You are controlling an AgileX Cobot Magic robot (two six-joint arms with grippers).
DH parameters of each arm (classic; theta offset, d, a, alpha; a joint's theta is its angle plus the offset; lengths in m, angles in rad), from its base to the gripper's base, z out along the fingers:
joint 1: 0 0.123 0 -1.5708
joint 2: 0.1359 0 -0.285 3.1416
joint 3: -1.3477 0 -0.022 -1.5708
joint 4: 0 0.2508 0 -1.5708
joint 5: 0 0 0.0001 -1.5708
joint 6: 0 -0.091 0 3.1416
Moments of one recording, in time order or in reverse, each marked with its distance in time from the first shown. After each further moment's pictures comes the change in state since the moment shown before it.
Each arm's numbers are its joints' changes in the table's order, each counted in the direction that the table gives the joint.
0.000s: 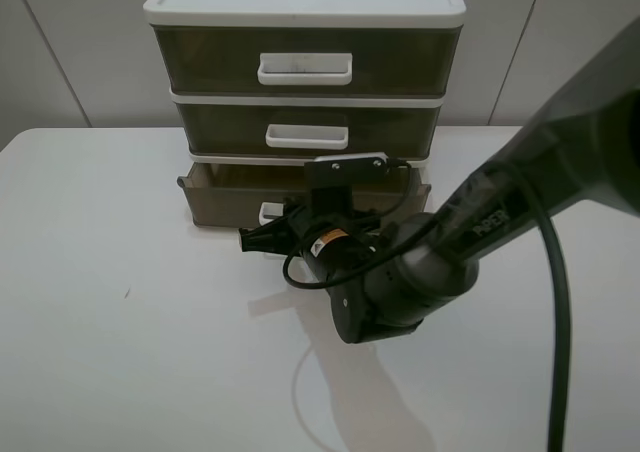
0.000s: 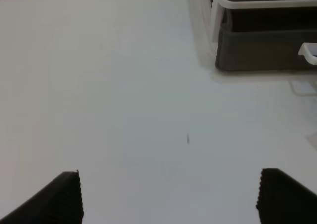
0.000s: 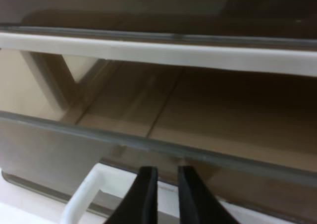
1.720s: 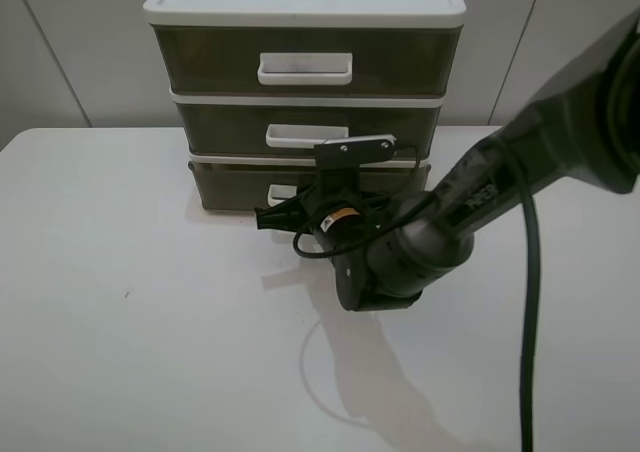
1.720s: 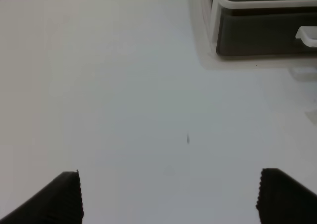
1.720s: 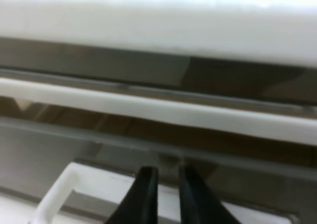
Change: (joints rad) left arm 0.000 0.000 0.000 0.000 0.000 0.000; right arm -0.079 0.012 0.046 -0.002 0.013 0.082
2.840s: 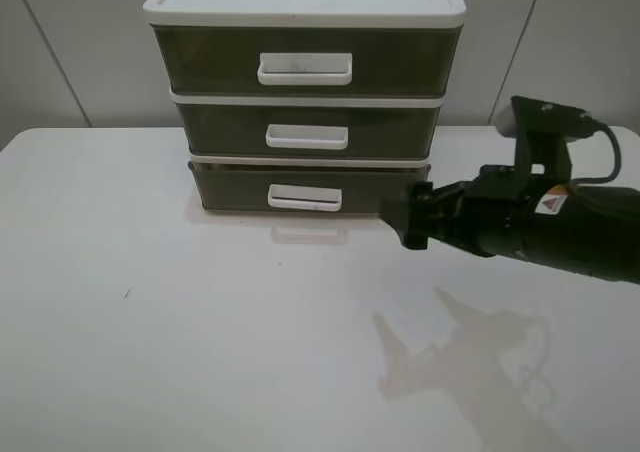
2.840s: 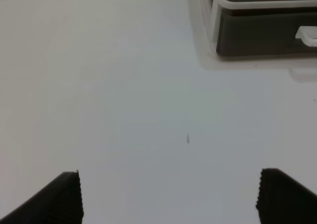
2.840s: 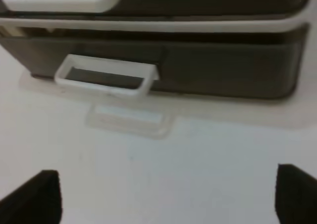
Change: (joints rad) left arm 0.000 0.000 0.000 0.000 0.000 0.000; right arm -0.289 -0.952 -0.539 -0.169 0.750 -0.097
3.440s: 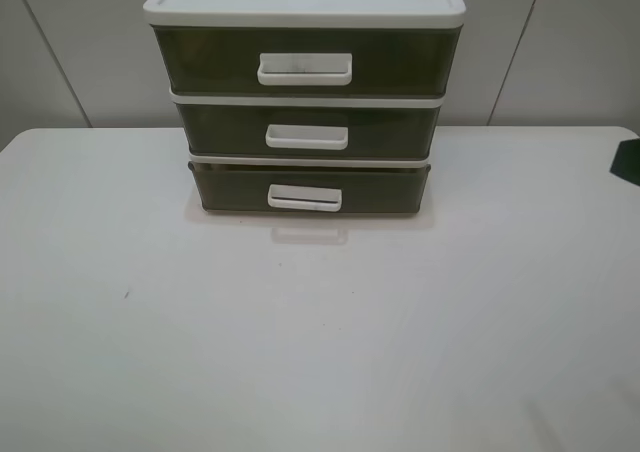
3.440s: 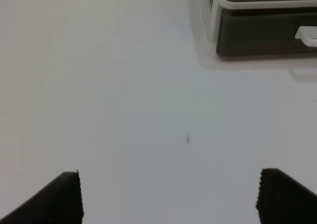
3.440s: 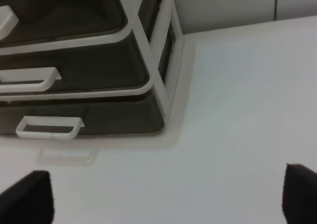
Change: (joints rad) left arm 0.000 0.000 0.000 0.000 0.000 0.000; right arm -0.566 -0.882 0.107 -0.276 0.881 -0.027
